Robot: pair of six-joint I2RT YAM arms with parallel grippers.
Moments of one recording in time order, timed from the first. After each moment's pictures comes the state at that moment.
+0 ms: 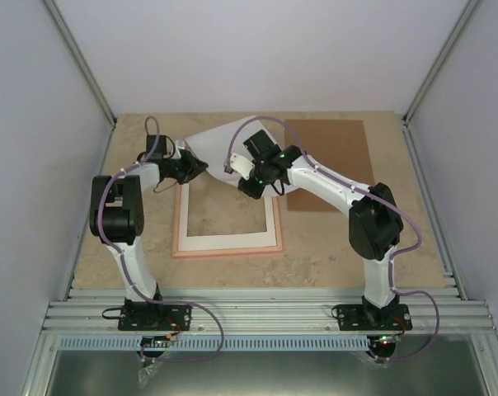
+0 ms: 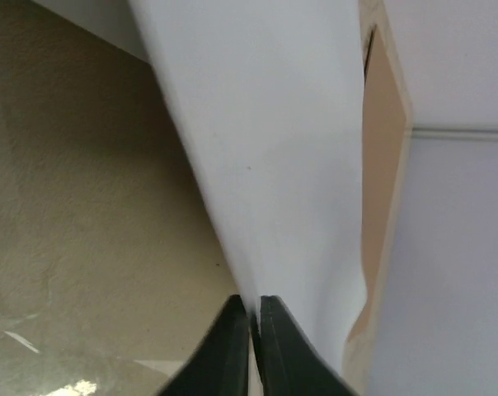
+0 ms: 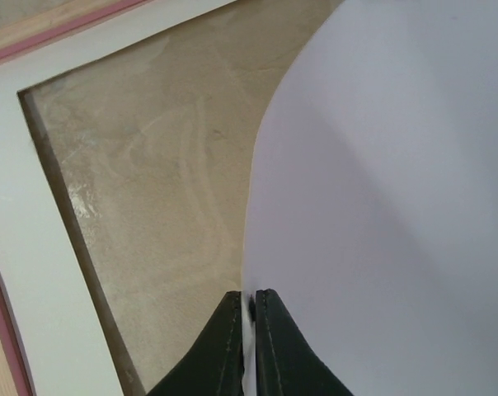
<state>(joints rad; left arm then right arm) 0.01 1.97 1.20 -0.07 0.79 -0.75 0.75 1.99 1.70 -0.70 -0.23 -0.40</state>
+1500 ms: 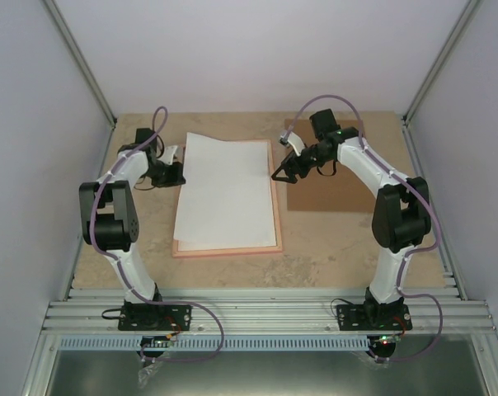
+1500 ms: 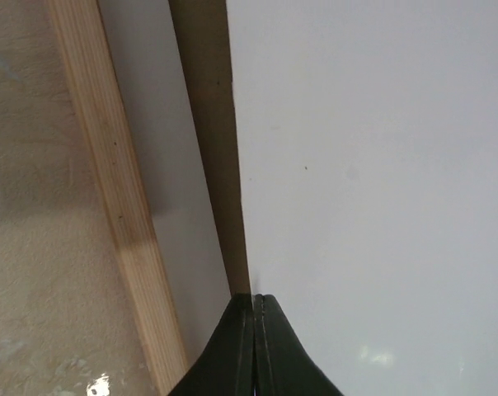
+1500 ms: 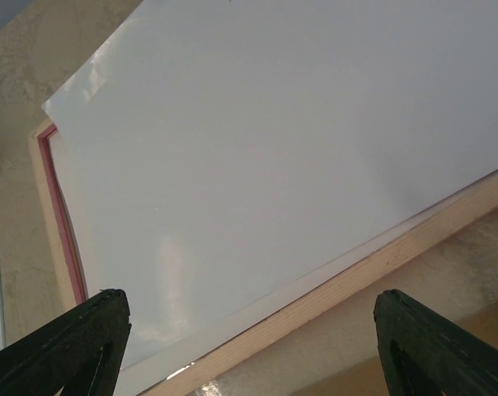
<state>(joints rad) 0.05 1.89 1.37 -0.74 0.44 0.07 0.34 1.93 1.62 -0.79 -0.73 -0.47</state>
